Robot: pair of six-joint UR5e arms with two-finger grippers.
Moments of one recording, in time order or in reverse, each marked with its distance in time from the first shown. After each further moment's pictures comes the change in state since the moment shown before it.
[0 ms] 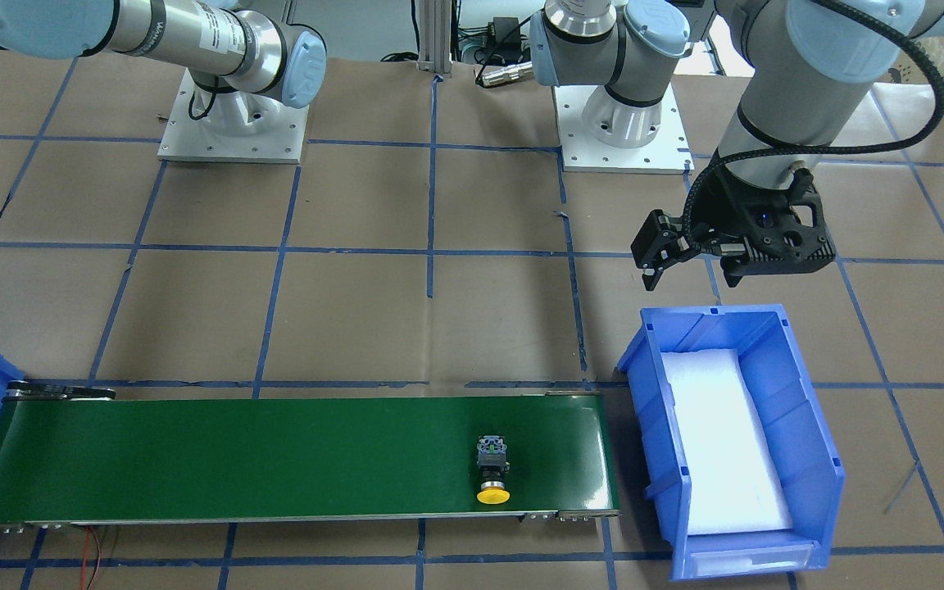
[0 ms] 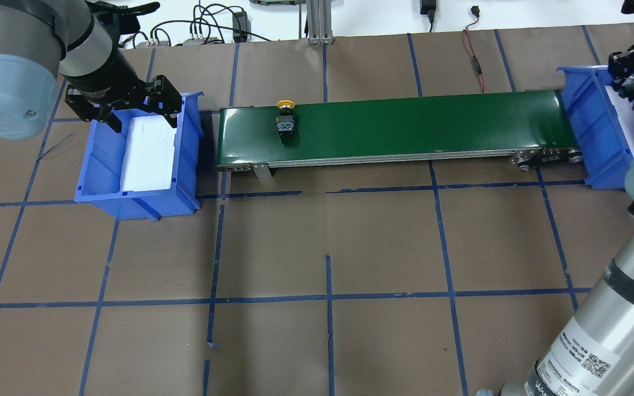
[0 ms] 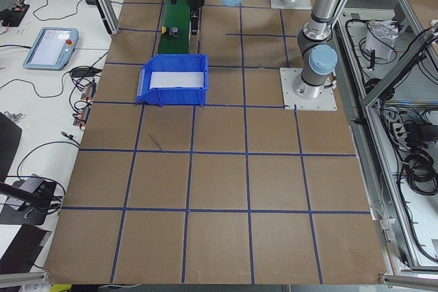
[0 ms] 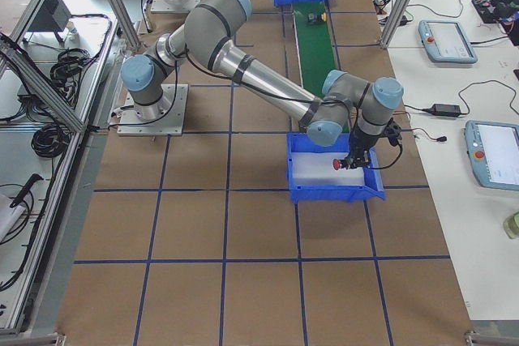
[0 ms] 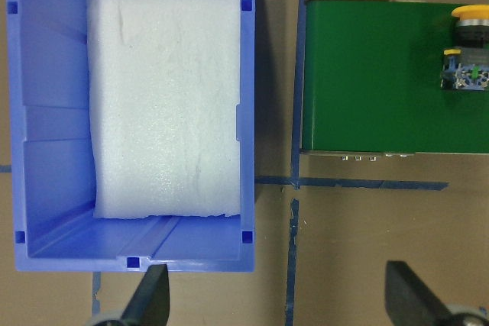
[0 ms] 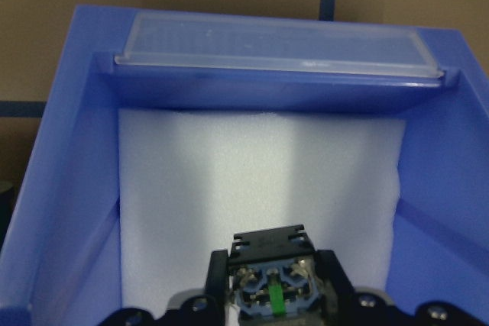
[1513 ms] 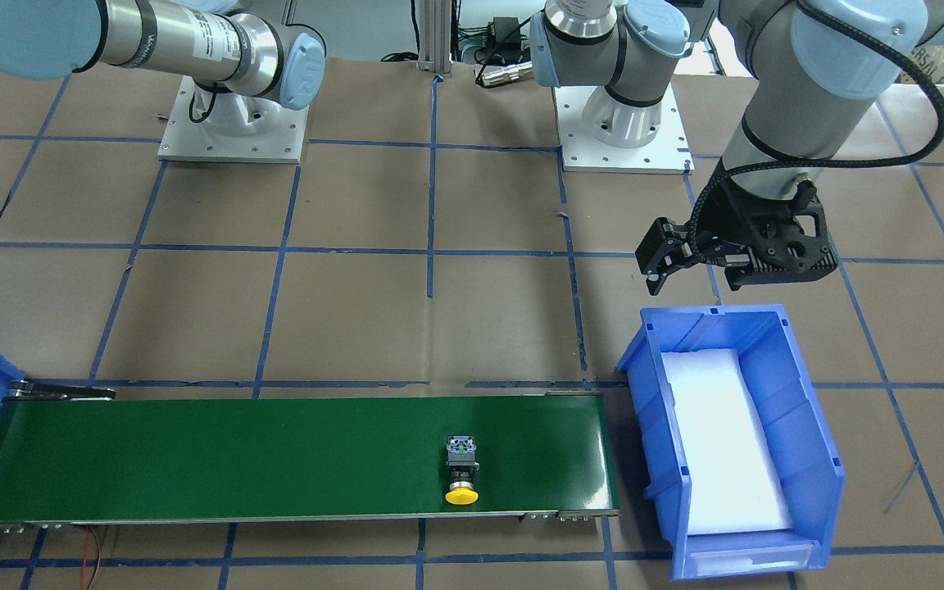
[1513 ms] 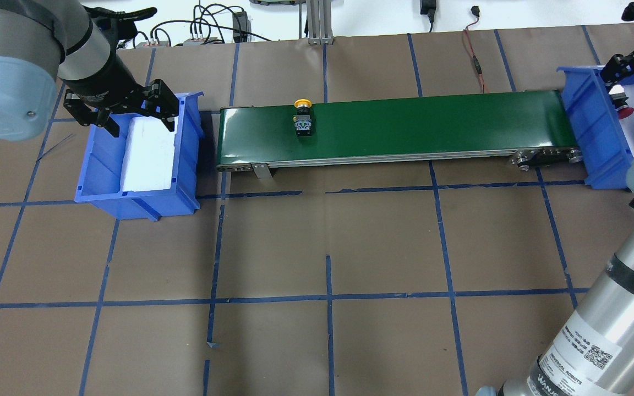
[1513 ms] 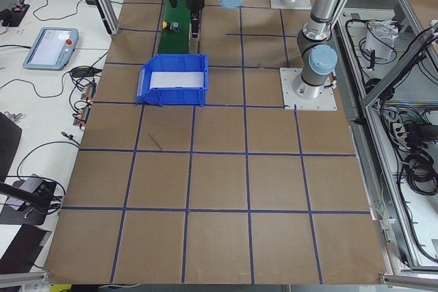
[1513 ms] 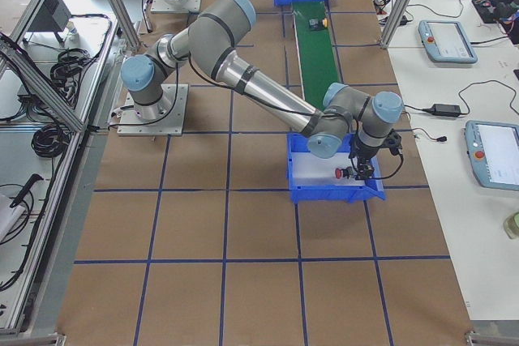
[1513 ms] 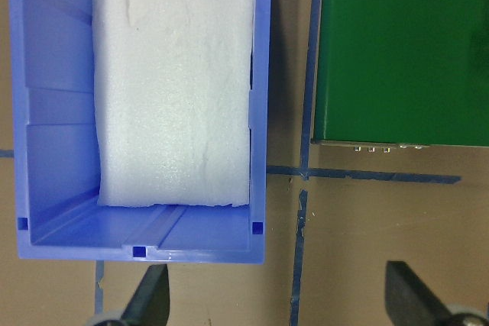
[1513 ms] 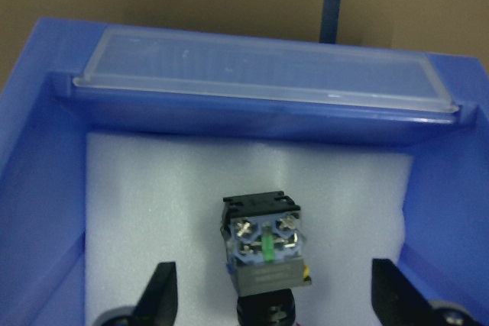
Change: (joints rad) left arm 0.011 -0.014 -0.005 0.000 0.003 0.000; right arm -0.025 0.045 -0.018 -0.027 0.035 -0.048
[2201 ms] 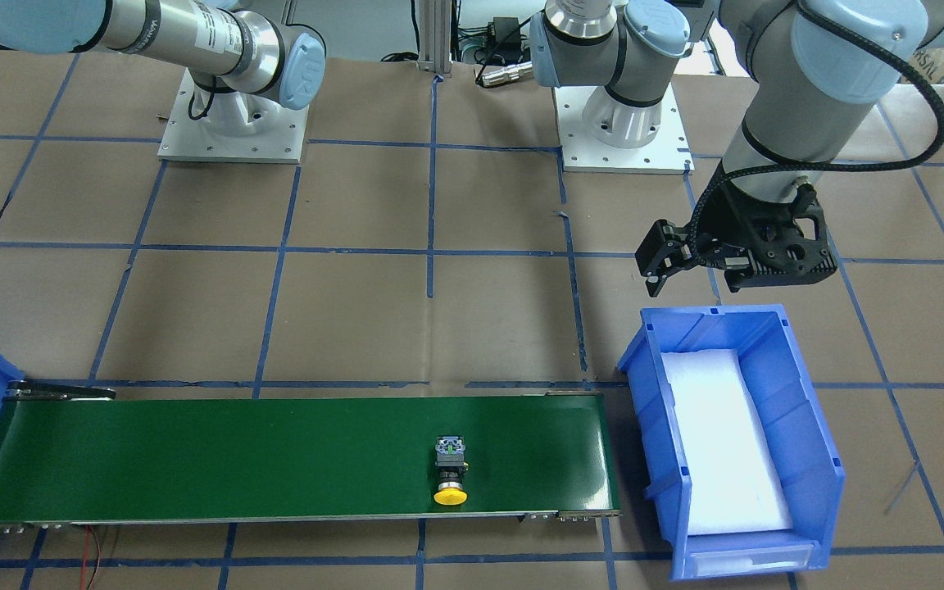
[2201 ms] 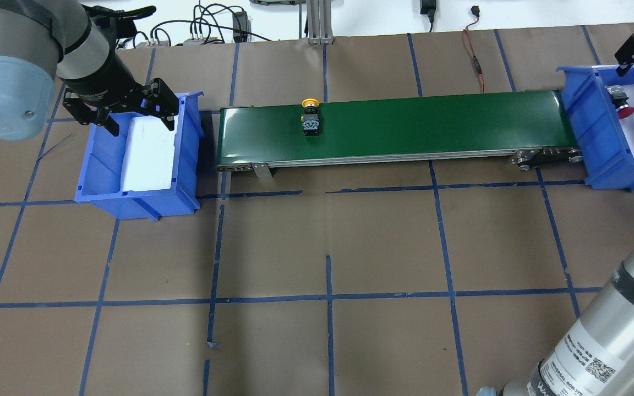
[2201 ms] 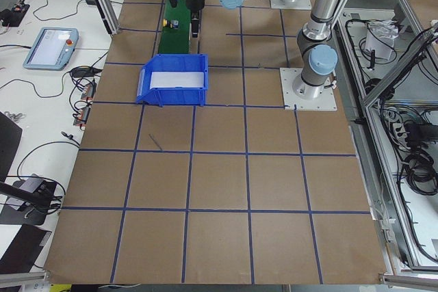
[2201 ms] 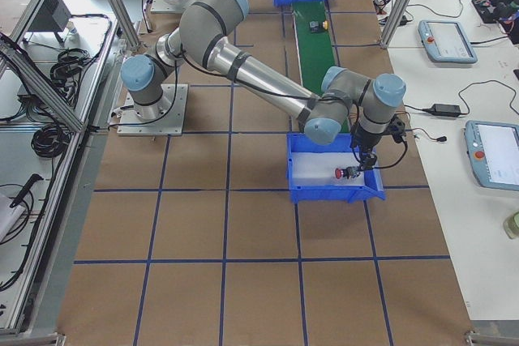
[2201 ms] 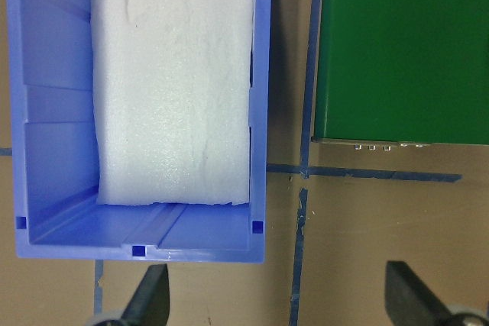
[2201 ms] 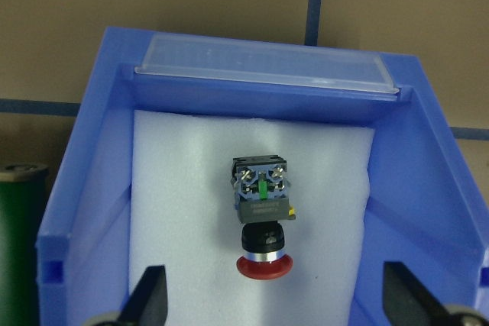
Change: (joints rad) left arm 0.003 0.005 0.001 0.000 -0.003 0.004; right arm 0.005 -0.102 0.002 0.077 0.014 0.000
